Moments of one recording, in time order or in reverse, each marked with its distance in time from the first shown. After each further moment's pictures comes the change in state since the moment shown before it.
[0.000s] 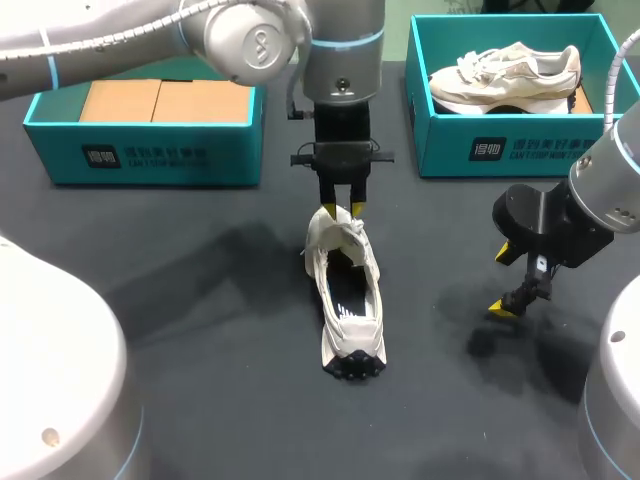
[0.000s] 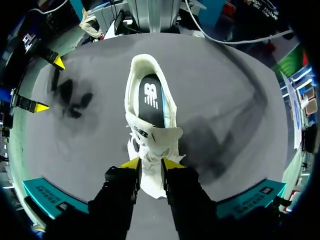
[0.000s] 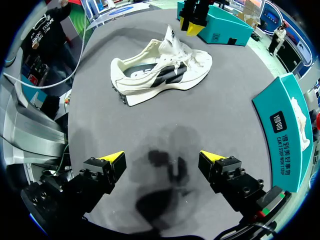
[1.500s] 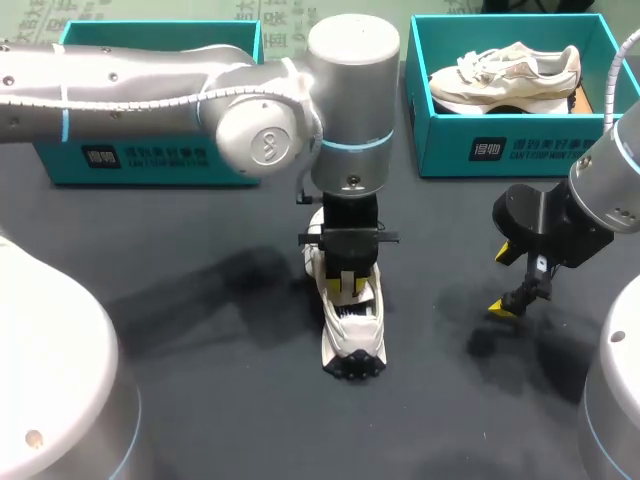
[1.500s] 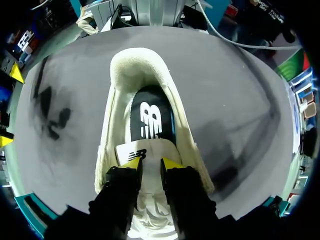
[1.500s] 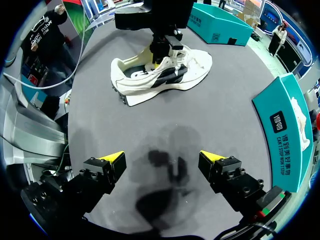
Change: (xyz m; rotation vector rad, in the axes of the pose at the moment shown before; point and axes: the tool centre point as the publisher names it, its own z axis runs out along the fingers) left arm -0.005 -0.052 0.087 -0.006 0.011 -0.021; right arm 0.000 0.000 0.000 0.000 0.000 0.000
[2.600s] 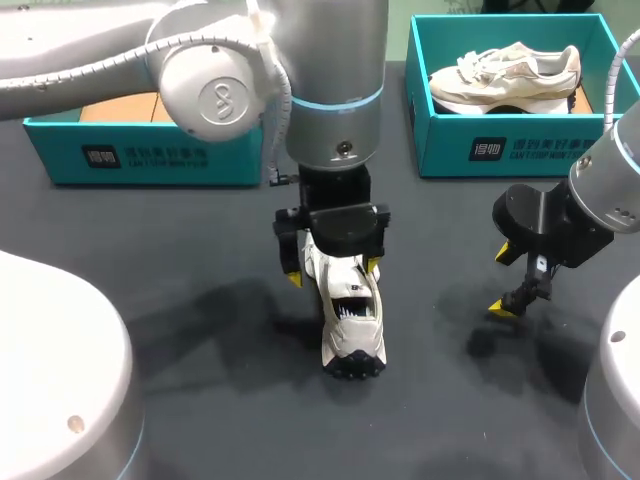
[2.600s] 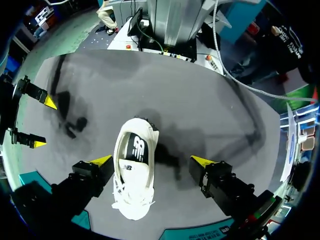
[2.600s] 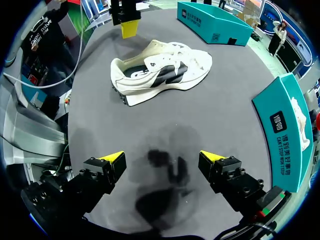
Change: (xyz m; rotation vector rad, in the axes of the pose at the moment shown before) left arm 0.029 -0.073 -0.097 -0.032 0.005 -0.208; right arm 0.000 0.000 0.000 0.000 0.000 0.000
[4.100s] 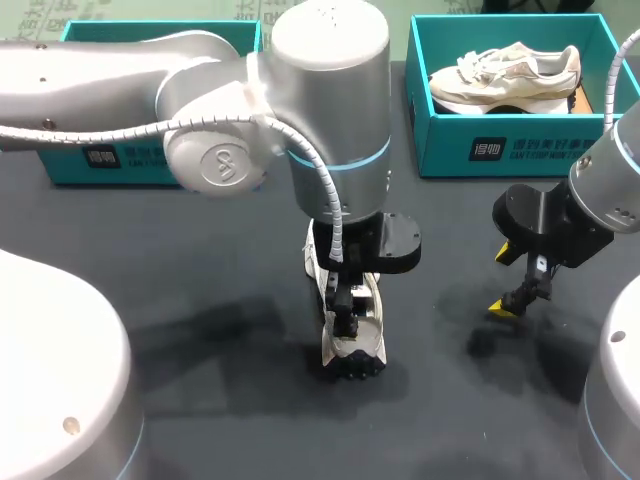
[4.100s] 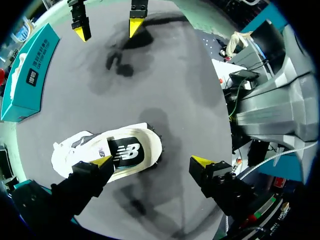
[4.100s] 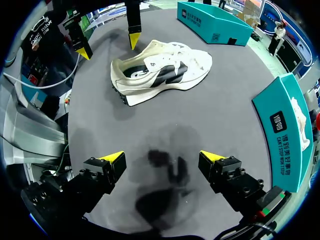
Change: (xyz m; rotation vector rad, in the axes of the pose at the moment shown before) left arm -0.008 -0.042 0.040 0.030 -0.087 -1.179; right arm 0.000 0.000 0.000 0.000 0.000 0.000
